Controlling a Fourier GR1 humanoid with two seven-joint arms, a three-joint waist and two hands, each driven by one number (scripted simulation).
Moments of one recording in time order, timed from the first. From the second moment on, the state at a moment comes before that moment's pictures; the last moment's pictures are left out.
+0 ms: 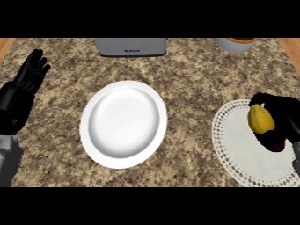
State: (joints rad) left arm -0.24 0.35 0.04 -1.60 0.11 0.00 0.10; right arm -0.23 -0.64 0.30 -1.42 0.71 -0.08 0.20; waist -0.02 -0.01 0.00
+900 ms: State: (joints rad) left arm -0.26 0.32 0.04 -1.62 0.08 -0.01 0.12; right arm -0.34 -0.41 0.37 -1.91 0.53 0.09 0.32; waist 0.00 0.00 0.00
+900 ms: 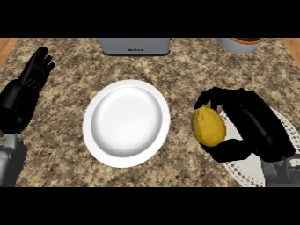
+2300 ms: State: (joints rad) left arm -0.34 0.28 0.04 -1.57 0.06 -0.07 0.12; right arm -0.93 0.00 0.77 -0.90 0.34 -0.38 0.44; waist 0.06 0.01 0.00
